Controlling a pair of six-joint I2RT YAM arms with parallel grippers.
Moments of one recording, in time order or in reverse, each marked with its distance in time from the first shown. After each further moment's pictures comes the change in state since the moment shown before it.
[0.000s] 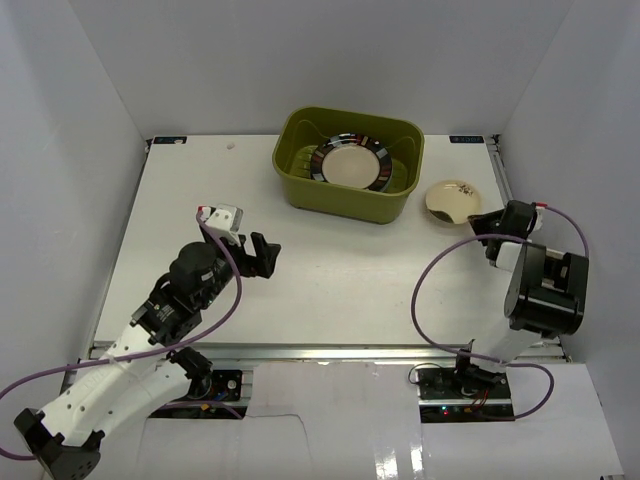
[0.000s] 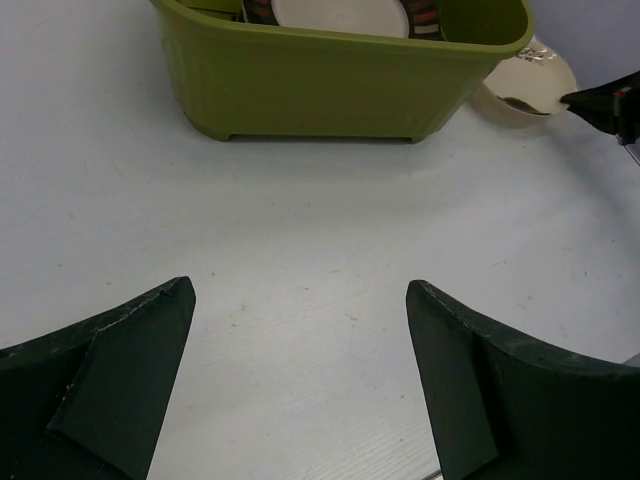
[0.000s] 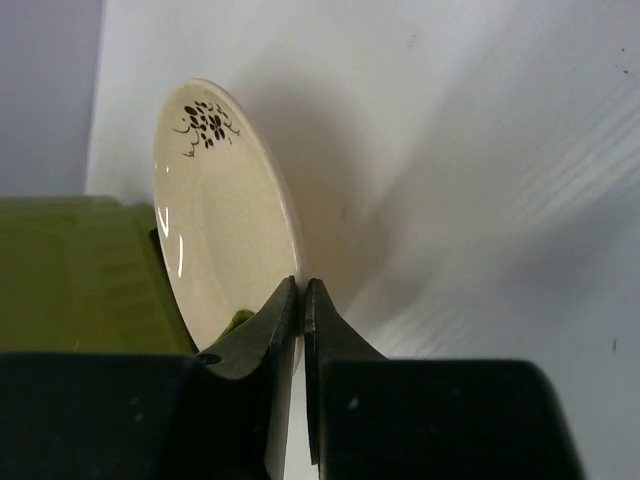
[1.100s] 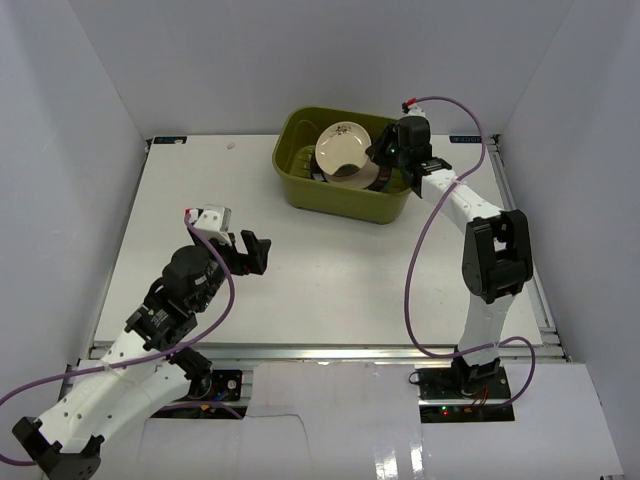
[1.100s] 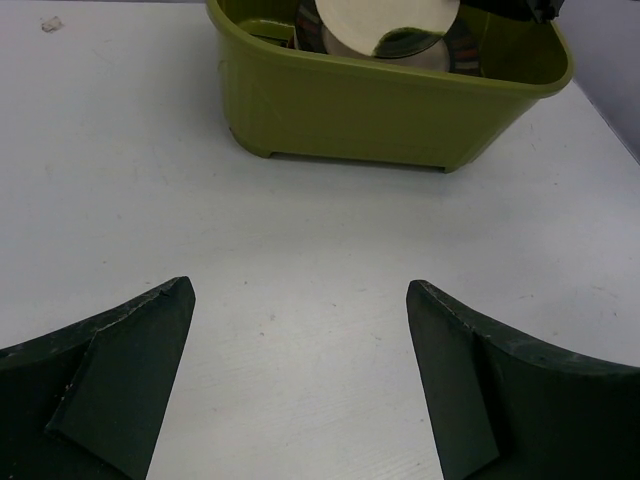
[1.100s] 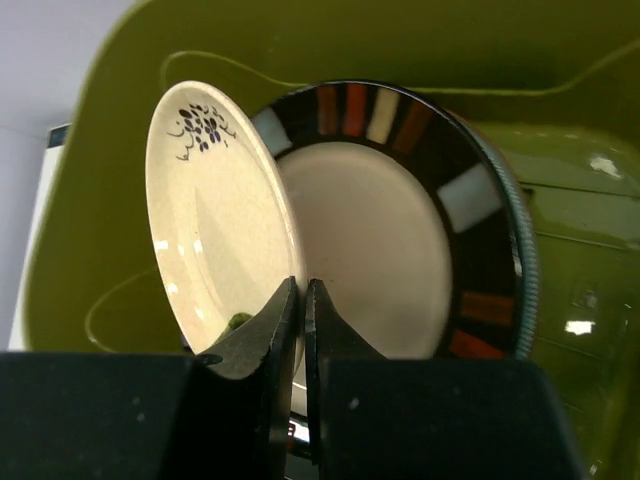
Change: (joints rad) left arm 0.012 -0.046 -0.005 -0.008 -0.100 -0.002; right arm 0.627 0.195 0.814 -0.413 0.076 -0.372
